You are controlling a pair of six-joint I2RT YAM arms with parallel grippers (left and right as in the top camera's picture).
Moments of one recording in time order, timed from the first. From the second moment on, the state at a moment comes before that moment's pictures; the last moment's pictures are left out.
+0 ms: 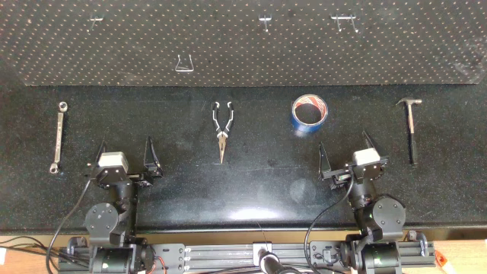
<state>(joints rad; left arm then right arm) -0.01 0.01 0.01 -0.07 -0.07 -0.05 0.03 0.01 0.01 -0.06 -0.18 -0.10</state>
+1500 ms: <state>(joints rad) -0.01 0.01 0.01 -0.07 -0.07 -0.05 0.03 0.01 0.01 -0.06 -0.18 -0.10</state>
